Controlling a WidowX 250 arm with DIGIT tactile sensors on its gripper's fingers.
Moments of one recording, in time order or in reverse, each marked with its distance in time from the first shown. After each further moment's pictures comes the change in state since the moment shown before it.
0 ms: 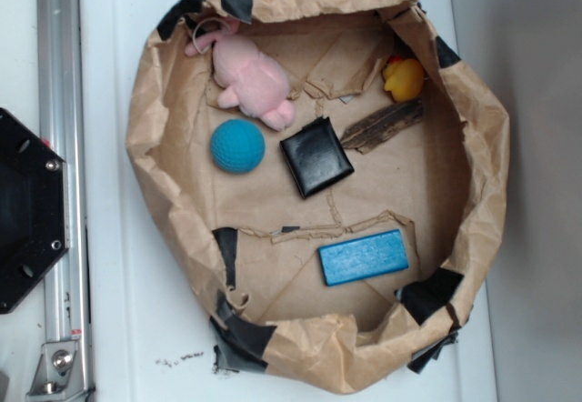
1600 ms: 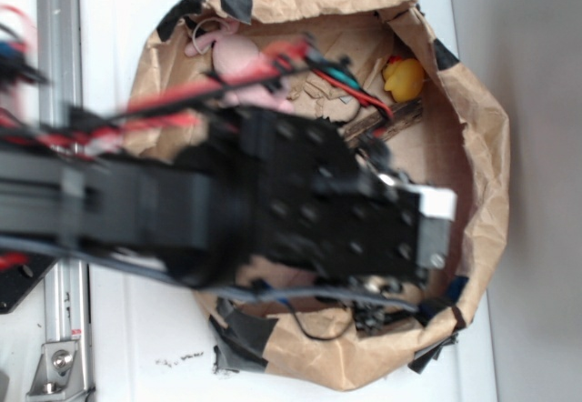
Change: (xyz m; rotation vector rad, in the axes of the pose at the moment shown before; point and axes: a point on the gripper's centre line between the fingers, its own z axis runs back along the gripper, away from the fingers) arm 0.146 -0.027 -0.216 0.076 0.044 0.111
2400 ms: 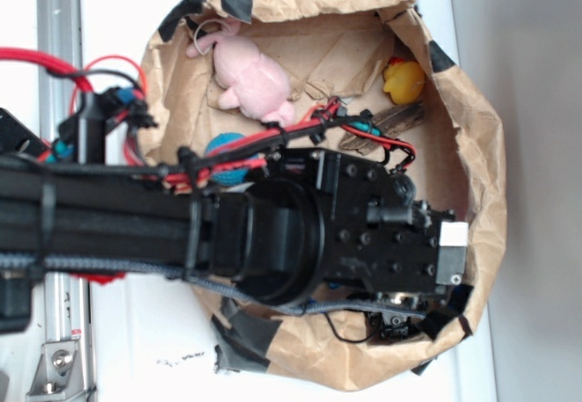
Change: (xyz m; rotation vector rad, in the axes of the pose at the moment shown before) arm 0.000 -0.012 -0.041 -0.033 0.007 -0.034
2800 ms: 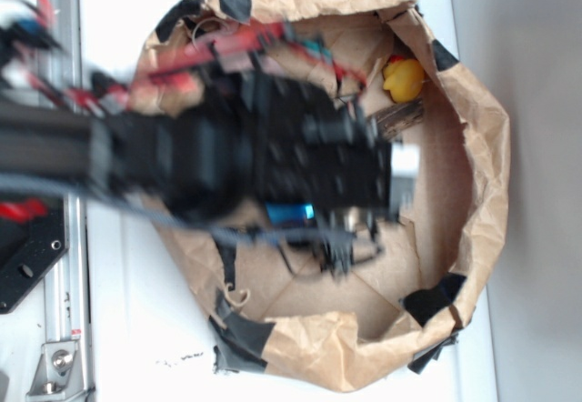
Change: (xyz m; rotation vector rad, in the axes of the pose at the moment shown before) arm -0.011 0.072 0.051 0.087 0.015 0.030
